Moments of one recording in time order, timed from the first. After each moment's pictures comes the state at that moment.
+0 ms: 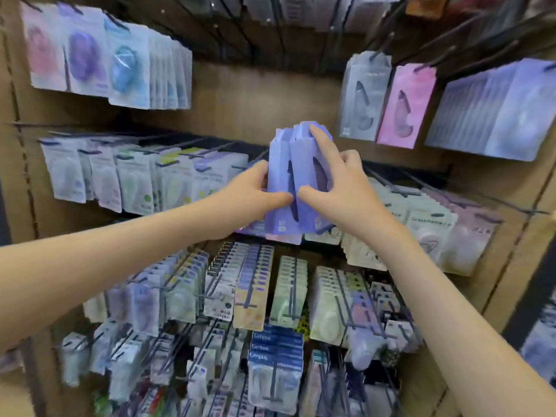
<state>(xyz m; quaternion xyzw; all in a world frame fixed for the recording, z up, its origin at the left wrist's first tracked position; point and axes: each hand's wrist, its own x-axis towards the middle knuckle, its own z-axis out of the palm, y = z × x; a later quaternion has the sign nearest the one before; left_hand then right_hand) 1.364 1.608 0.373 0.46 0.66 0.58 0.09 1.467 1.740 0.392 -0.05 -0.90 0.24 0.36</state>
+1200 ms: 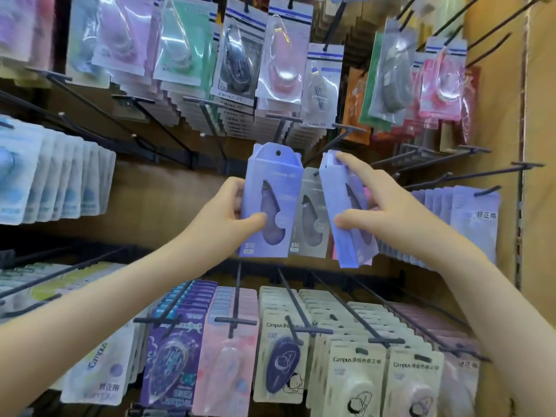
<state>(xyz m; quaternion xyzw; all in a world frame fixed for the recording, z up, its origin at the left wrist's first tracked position) 1.302 1.693 0.480 0.54 0.55 0.63 -0.08 1.482 1.843 0.529 -0.08 -0.90 0.09 0.42</state>
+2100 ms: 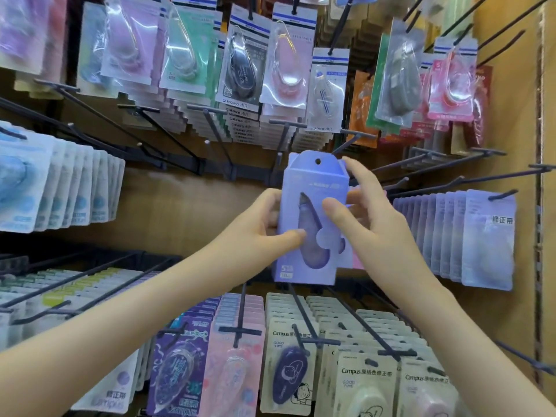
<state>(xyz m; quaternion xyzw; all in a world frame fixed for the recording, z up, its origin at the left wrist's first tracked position) 1.326 1.700 0.477 0.62 0.51 0.60 0.01 1.458 1.822 0.492 0.02 -0.81 0.18 0.56</state>
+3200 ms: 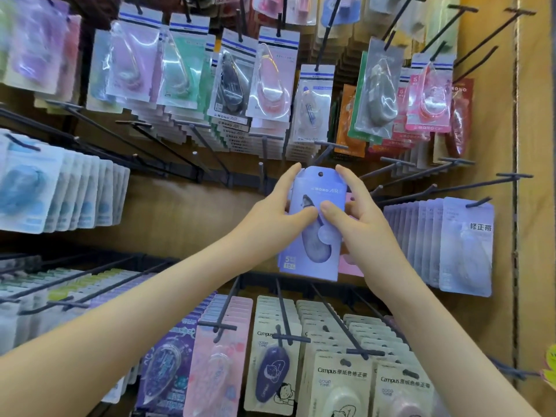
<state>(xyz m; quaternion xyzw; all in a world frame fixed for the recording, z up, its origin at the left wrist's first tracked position) 1.359 1.736 0.507 0.57 0.58 0.58 -0.08 1.464 1.844 0.503 0.04 -0.77 0.36 0.52</state>
